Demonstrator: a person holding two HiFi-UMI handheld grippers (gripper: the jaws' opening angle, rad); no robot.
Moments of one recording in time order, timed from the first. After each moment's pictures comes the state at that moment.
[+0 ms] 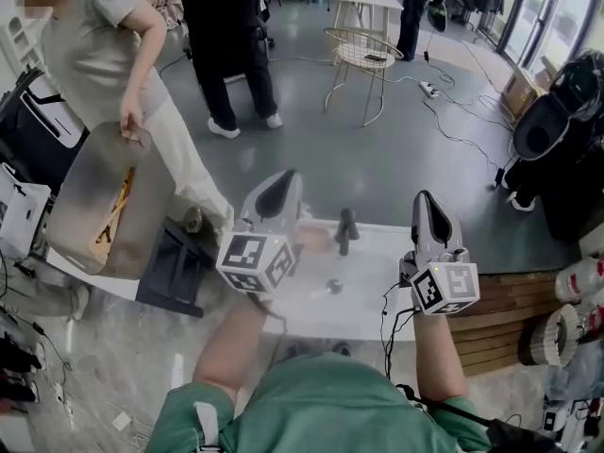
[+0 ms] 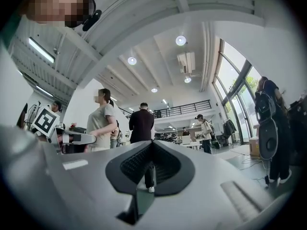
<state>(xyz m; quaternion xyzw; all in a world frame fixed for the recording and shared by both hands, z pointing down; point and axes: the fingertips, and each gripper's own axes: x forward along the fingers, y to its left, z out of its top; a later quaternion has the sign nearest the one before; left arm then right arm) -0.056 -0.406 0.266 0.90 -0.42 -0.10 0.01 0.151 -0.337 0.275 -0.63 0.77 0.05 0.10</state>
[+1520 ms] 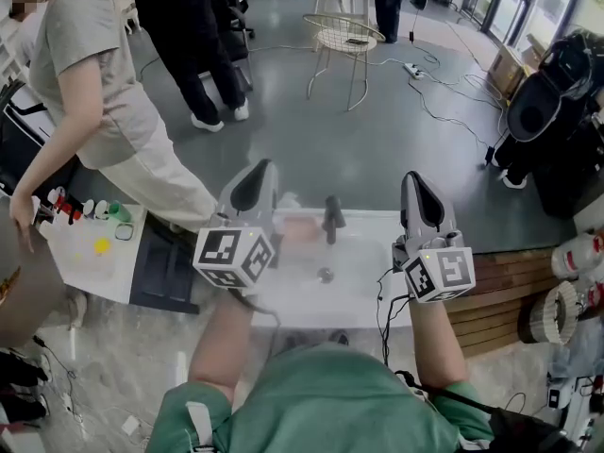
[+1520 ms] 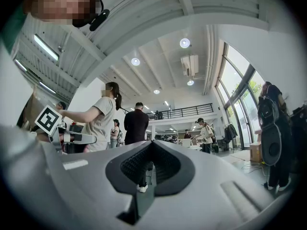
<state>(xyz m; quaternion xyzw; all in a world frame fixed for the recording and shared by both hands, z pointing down) -0.058 -0.412 0.266 0.90 -0.43 -0.10 0.02 0.155 -0.336 0.265 -0.62 0.78 0.08 0.09</state>
